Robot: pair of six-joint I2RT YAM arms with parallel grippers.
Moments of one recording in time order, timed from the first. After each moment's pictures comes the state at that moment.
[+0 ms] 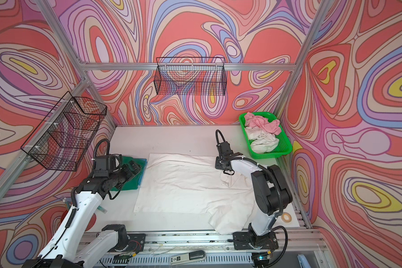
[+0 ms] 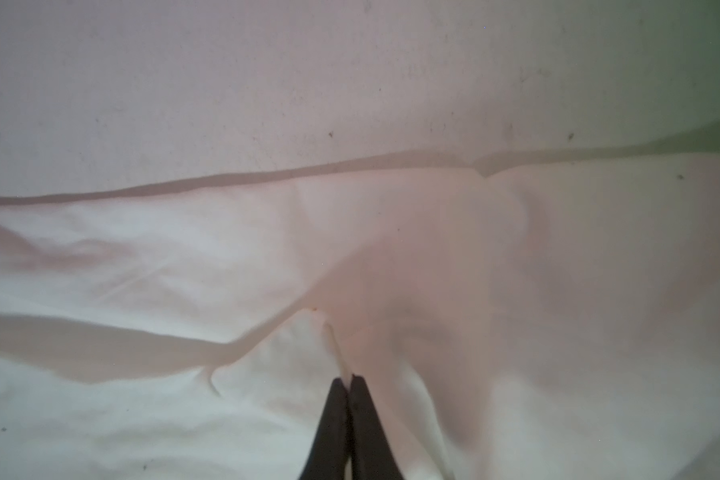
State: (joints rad) left arm 0.01 0.94 0.81 -0.71 0.14 -0.71; right arm 0.34 1.71 1.05 -0.40 0.11 0.46
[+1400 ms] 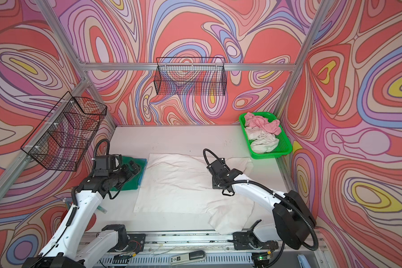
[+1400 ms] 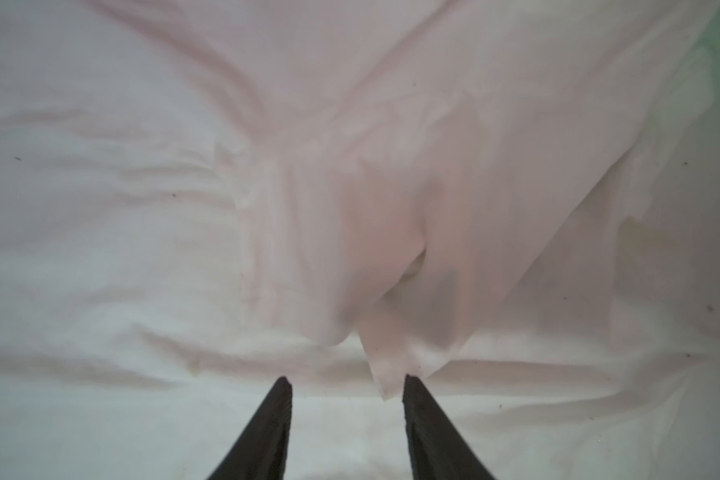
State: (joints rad) left arm 0.02 0.96 0.81 -0.71 0.14 -0.71; right arm 0.64 1.39 0.81 -0.65 0.29 0.62
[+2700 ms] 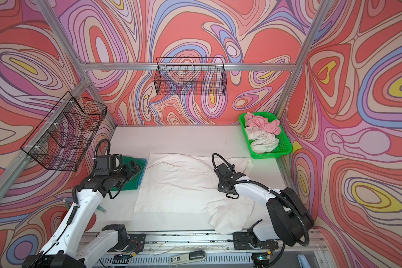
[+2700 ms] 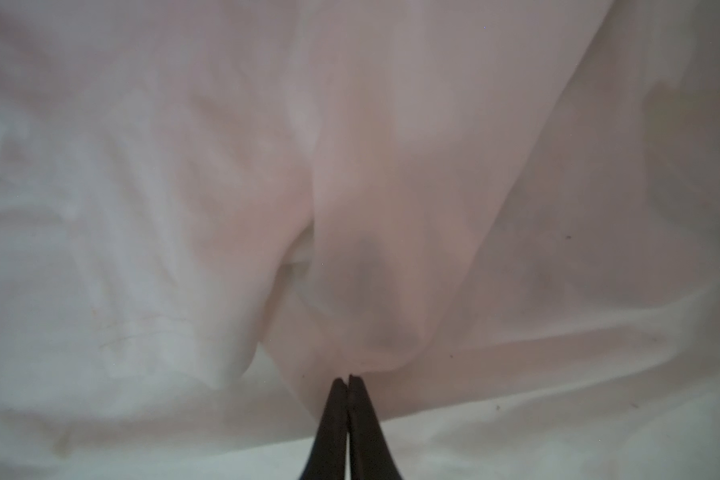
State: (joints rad) left arm 0.02 0.97 0.81 -0.71 0.15 -0.71; right arm 0.52 1.38 0.71 -0.58 0.25 0.74
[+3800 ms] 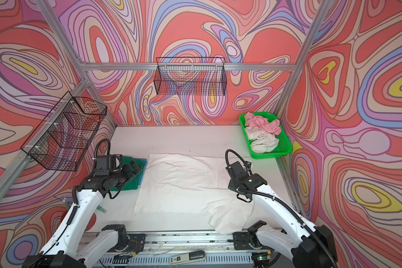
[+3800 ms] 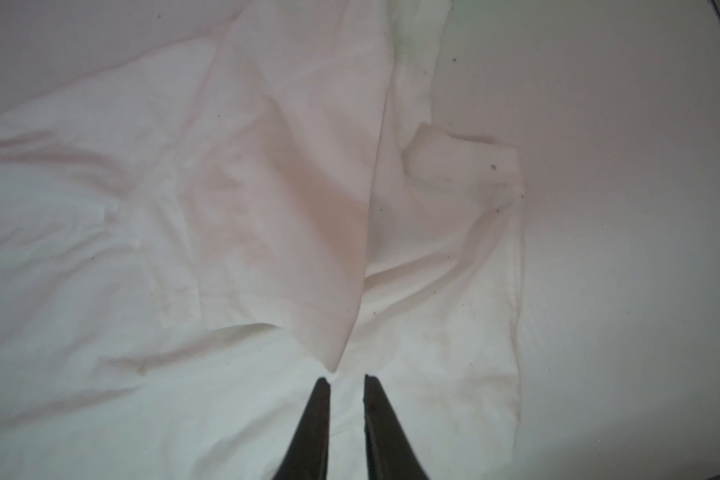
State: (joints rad) left arm 0.02 0.97 0.81 -0.71 0.16 -0.71; right arm 0.46 1.03 0.78 -0.92 0.31 0.87
